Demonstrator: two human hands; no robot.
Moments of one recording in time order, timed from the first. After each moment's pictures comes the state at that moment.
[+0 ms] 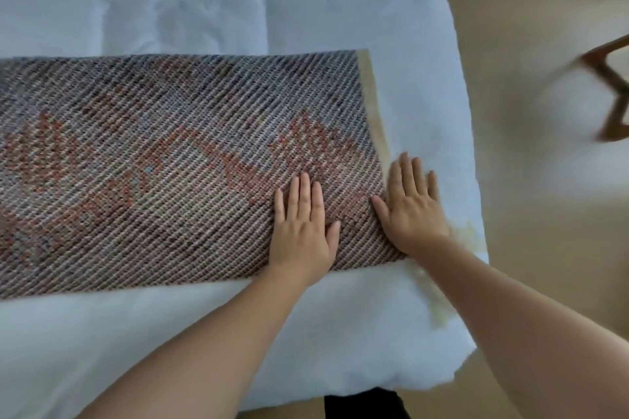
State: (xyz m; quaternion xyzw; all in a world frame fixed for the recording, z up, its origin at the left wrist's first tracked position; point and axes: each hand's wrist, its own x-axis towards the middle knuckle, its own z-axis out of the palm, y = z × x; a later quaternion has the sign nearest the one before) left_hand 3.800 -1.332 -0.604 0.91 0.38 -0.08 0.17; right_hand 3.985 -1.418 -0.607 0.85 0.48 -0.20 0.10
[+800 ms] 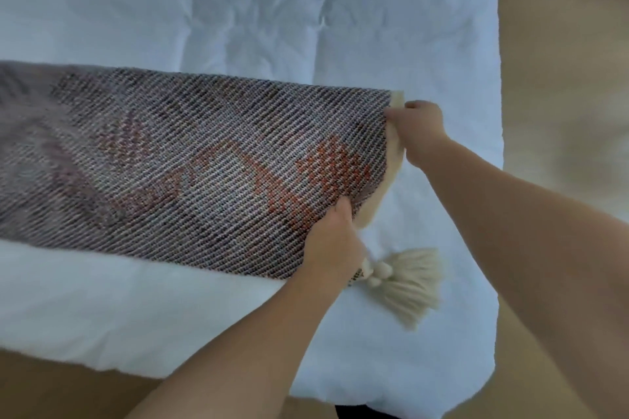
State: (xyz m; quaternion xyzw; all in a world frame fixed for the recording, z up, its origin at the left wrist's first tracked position) left_hand 3.869 -1.337 -0.540 0.78 0.52 -0.06 0.34; right_hand 4.064 -1.246 -0.546 0.80 0.12 -0.44 -0.39
